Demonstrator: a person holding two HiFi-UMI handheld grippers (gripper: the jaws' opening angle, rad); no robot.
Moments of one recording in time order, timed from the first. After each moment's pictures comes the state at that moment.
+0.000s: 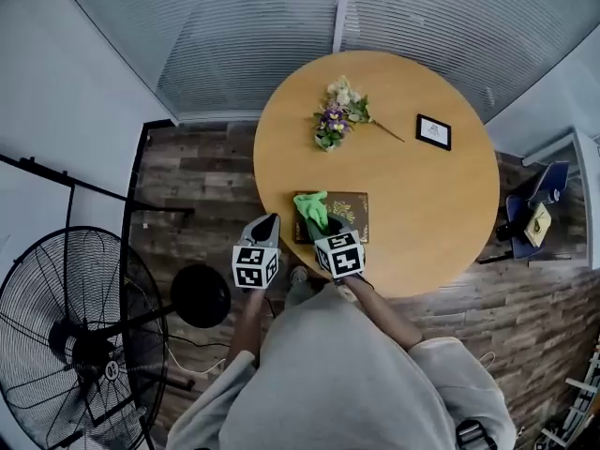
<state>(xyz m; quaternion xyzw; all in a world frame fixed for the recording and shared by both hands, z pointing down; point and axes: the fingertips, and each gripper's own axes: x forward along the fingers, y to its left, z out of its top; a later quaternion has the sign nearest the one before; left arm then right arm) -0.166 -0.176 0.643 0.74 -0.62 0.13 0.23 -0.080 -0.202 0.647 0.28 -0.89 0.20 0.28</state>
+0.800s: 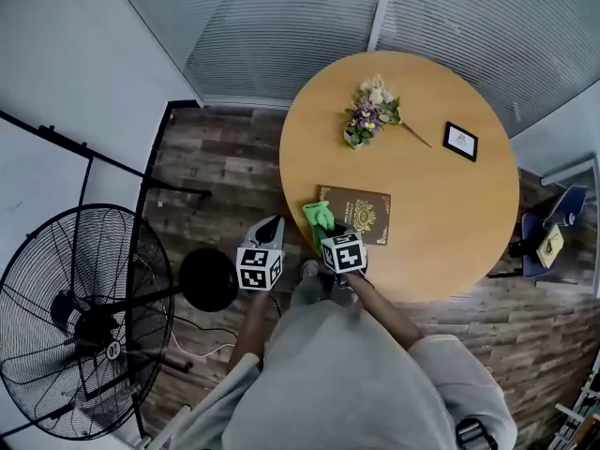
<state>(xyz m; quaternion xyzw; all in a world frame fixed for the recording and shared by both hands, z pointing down) -0.202 -0.136 0.651 0.70 -0.65 0.13 0.25 -0.104 -0.169 0.713 0.24 -0.87 0.25 0.34</state>
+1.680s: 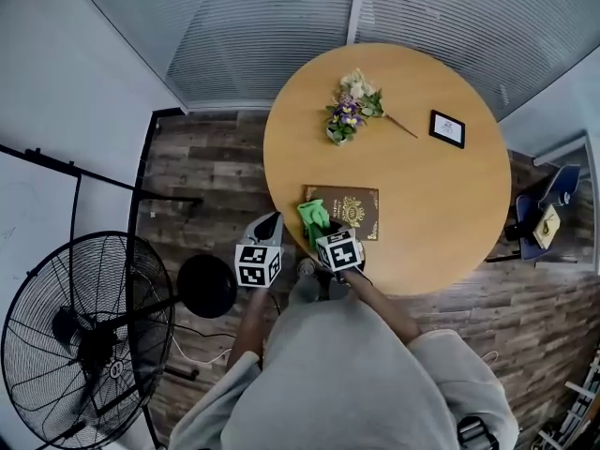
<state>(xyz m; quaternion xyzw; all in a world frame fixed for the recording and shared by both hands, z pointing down) -0.181 -0.163 0.651 0.73 -0.62 0.14 0.25 -0.090 -0.181 0.722 0.25 -0.87 0.23 0.35</state>
